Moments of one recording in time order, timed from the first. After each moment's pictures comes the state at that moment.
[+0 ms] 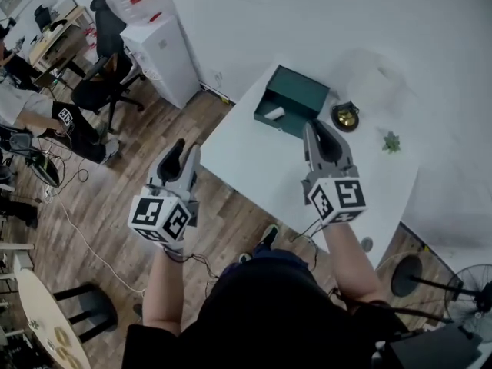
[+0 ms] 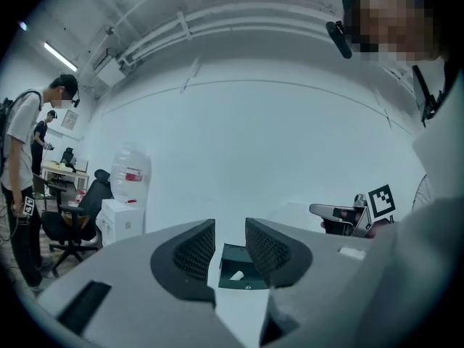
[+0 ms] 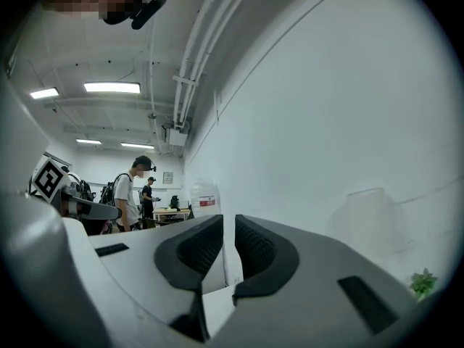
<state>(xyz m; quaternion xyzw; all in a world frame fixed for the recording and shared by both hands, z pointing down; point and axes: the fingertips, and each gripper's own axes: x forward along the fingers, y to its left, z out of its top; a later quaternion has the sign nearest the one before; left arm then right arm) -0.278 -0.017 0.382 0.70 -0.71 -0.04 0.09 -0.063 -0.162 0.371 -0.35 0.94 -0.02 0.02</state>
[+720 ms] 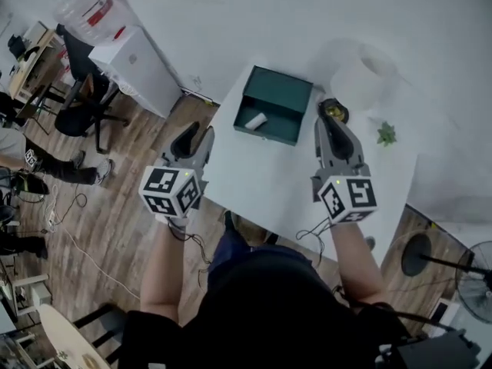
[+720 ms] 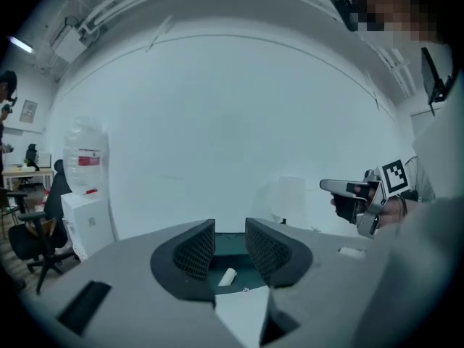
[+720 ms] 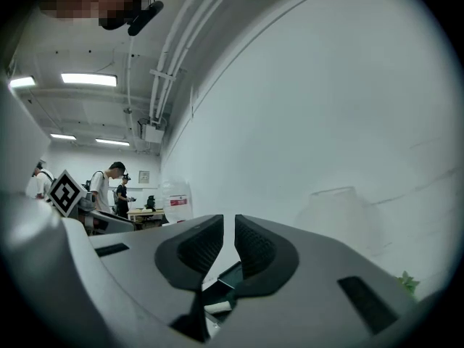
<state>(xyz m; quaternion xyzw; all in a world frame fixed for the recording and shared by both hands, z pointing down) -0.243 -0.203 0.430 0.77 -0.62 0.06 0.13 -0.005 -0.273 0.389 -0.43 0.90 -0.04 0.02</state>
